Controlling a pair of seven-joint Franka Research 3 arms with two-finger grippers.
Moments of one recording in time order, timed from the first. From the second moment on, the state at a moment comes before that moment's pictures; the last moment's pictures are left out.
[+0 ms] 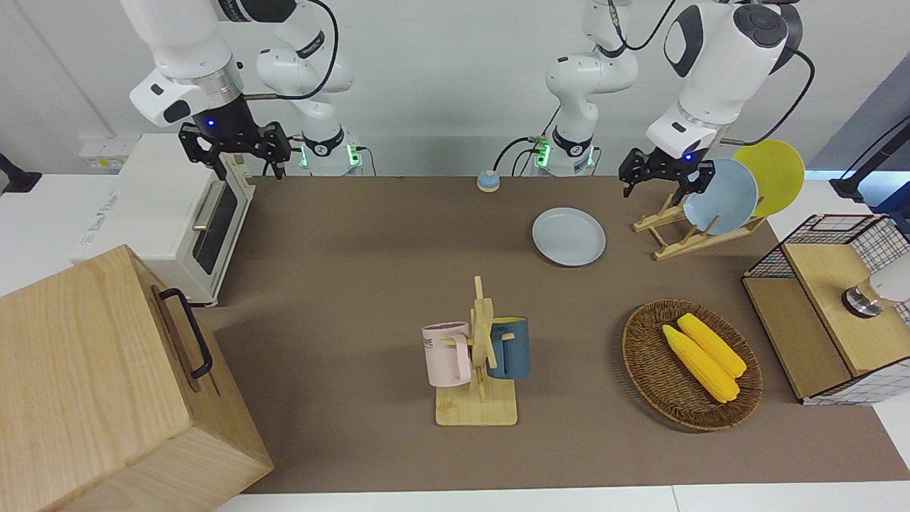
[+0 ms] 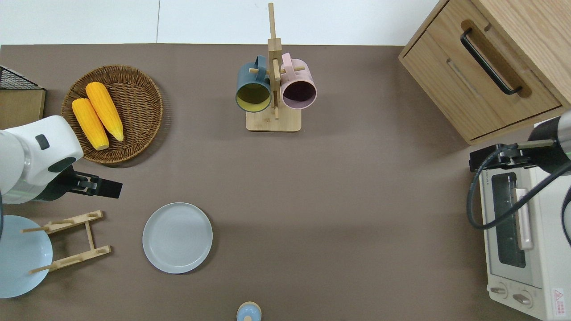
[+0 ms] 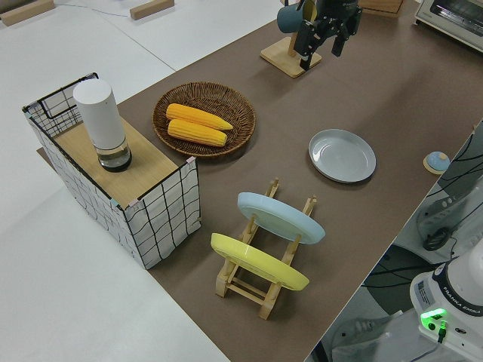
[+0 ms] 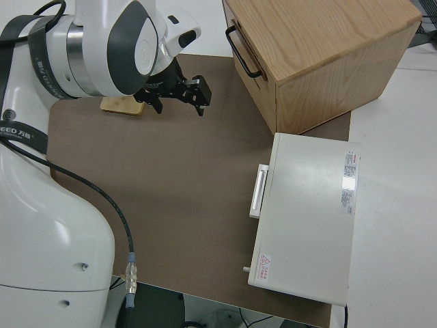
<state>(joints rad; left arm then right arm) 0.11 -0.09 -0.18 -1.82 -0.04 1.70 0.19 -0.09 0.03 0.16 -1.48 -0.03 1.46 0.05</state>
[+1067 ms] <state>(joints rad) 0.11 -0.08 -0.17 -1.83 -0.04 1.69 0.20 -0.09 0.03 0.16 -1.48 -0.03 1.46 0.05</state>
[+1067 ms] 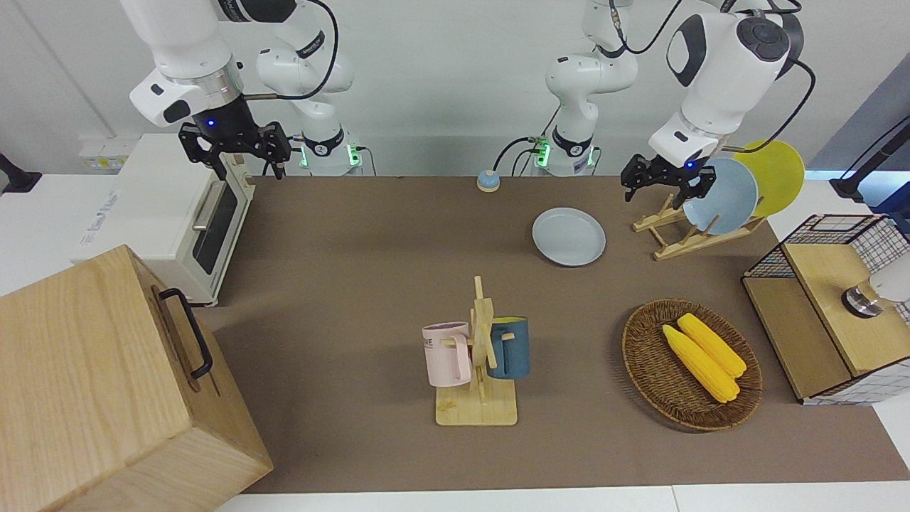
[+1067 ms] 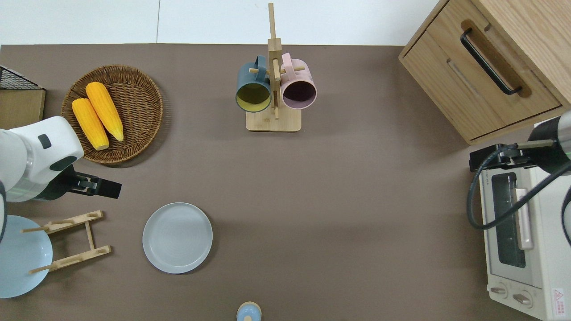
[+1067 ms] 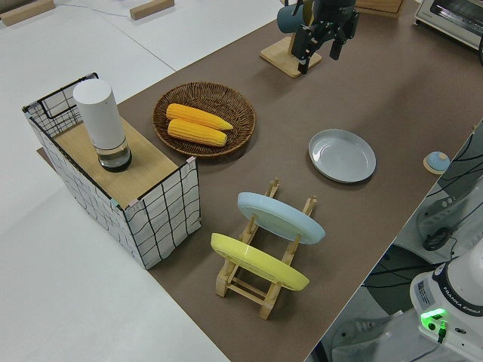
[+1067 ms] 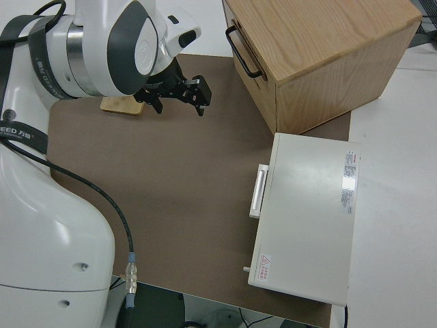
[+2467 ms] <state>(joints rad) 0.11 -0.16 -0.16 -2.36 -0.02 2.12 0.19 -0.09 0.03 0.16 -1.48 -0.03 1.46 0.05</state>
